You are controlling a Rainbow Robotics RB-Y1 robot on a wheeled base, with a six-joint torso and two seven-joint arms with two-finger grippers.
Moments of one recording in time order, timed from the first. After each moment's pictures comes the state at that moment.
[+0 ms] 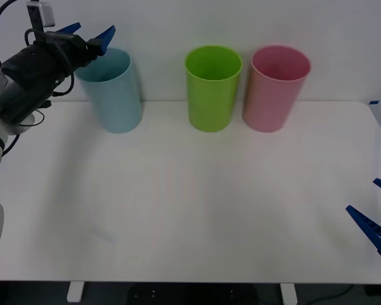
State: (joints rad) right arm 0.35 -0.40 -0.52 -1.66 0.96 -1.22 0.00; left arm -0.84 0.51 0.12 -0.82 -1.15 -0.58 0.11
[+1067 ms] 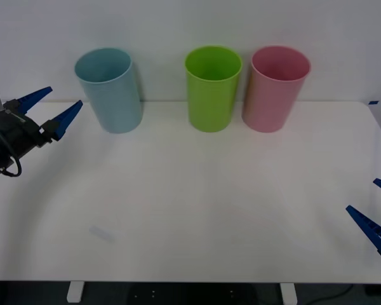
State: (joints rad) right arm 0.35 -0.40 -0.52 -1.66 0.96 -1.22 0.00; left arm -0.21 0.55 0.28 -1.34 -1.02 -0.88 0.05
